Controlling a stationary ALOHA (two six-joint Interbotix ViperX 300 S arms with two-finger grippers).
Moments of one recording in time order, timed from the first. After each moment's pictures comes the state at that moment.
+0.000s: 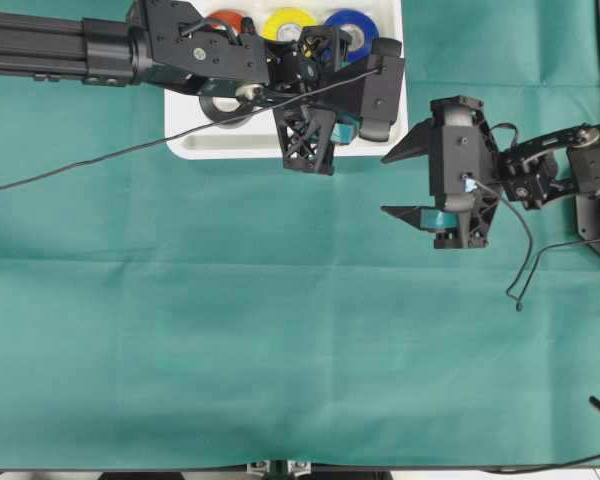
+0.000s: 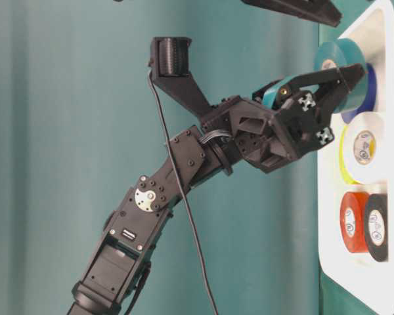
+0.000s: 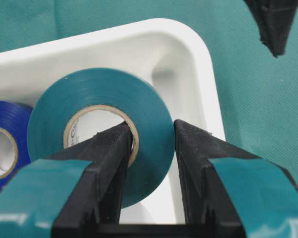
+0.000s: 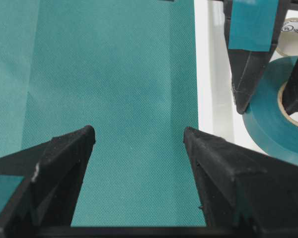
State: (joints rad) left arm 0.17 0.40 0.05 -0.02 0.46 0.36; right arm 0.05 -0.32 0.97 -0.78 0.12 0.87
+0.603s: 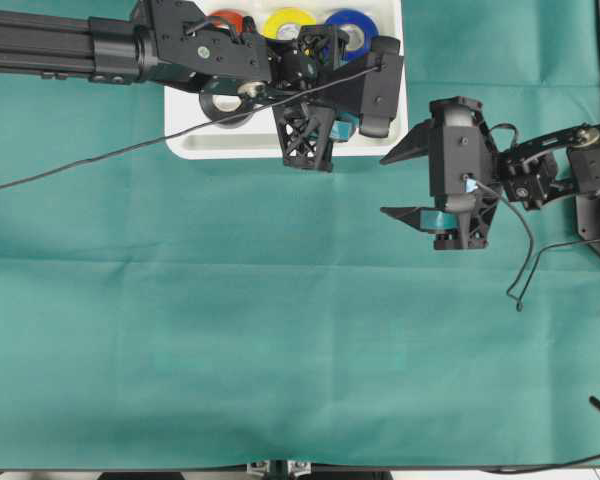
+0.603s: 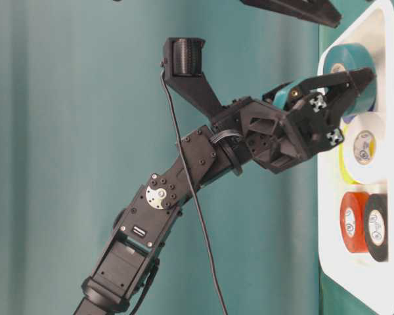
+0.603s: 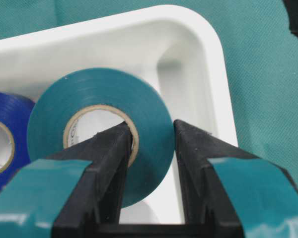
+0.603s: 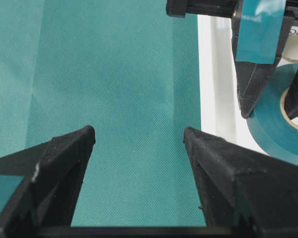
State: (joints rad) left arm 0.18 0.42 0.05 -0.02 0.46 0.35; right arm 0.05 -0.32 0.97 -0.78 0.11 0.87
